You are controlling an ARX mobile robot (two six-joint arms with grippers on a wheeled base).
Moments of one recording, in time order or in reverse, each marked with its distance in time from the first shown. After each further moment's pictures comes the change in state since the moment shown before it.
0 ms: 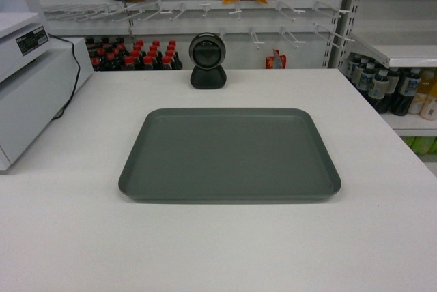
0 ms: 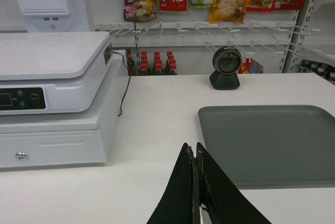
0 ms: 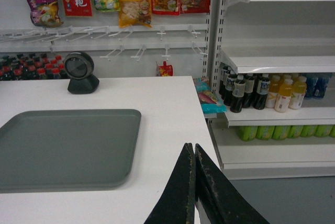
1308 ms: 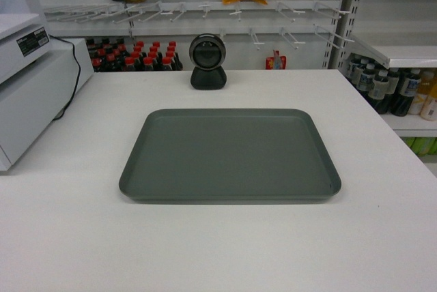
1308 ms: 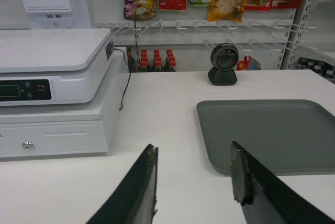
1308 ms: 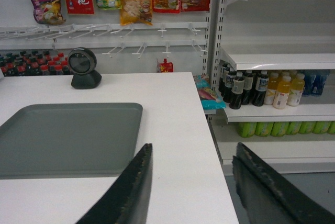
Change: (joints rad) left arm 0.000 -0.380 0.000 -0.393 0.003 0.000; right arm 0.000 -0.412 0.000 -0.419 0.000 -0.001
